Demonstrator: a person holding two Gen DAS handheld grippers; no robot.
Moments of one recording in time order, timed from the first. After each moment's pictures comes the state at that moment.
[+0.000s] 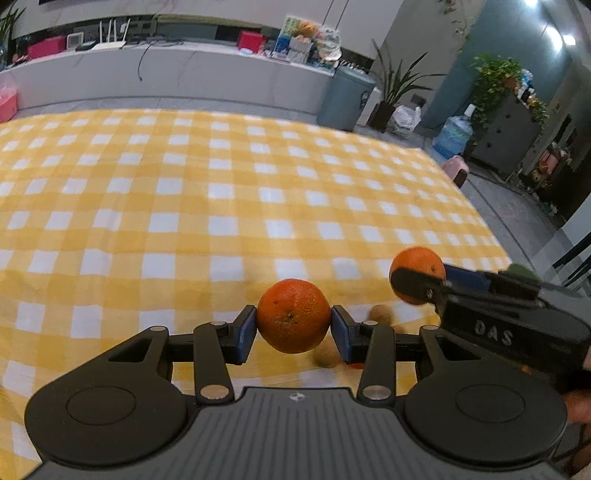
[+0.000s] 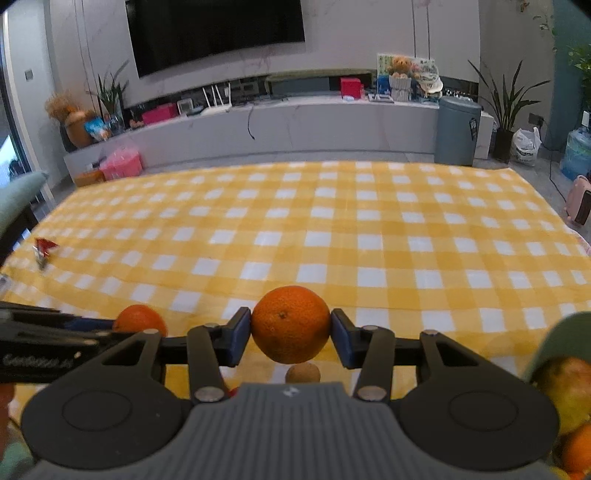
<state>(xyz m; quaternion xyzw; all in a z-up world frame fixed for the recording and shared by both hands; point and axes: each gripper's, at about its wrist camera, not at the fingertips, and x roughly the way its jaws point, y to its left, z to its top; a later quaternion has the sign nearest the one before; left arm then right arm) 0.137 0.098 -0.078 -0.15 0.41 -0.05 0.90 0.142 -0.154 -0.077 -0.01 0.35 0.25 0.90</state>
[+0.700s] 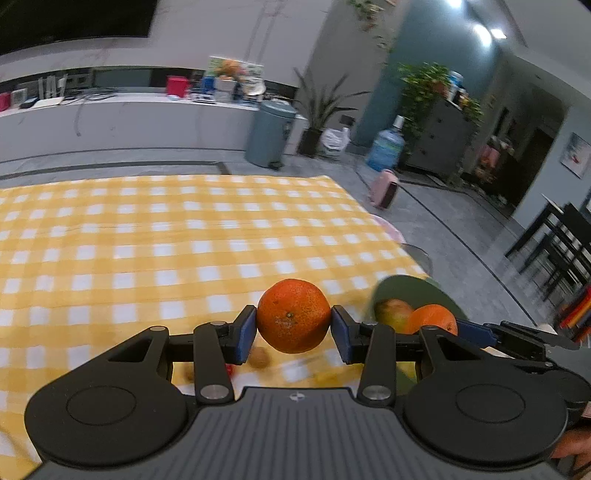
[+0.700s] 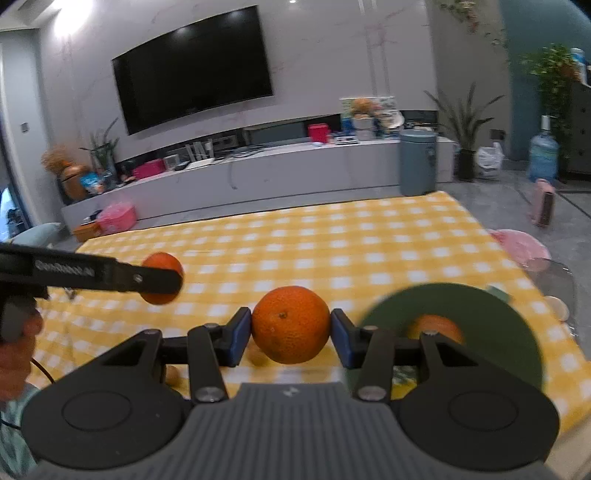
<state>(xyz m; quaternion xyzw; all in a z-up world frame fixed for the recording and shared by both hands) 0.112 0.007 -0.008 -0.11 0.35 -0.14 0.92 0.043 -0.292 -0.021 0.03 0.29 0.21 0.93</state>
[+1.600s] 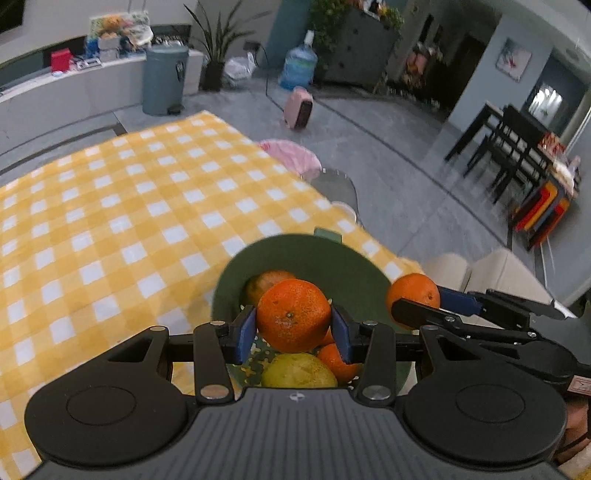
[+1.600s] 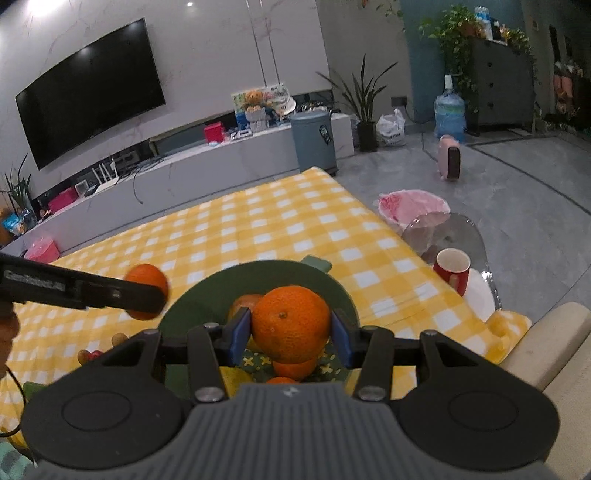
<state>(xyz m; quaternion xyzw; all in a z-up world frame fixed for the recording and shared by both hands) 0.186 -0.145 -0.036 -0.02 0.44 -0.27 0.85 0.074 -0.407 -0.041 0.08 0.34 0.08 0.94</state>
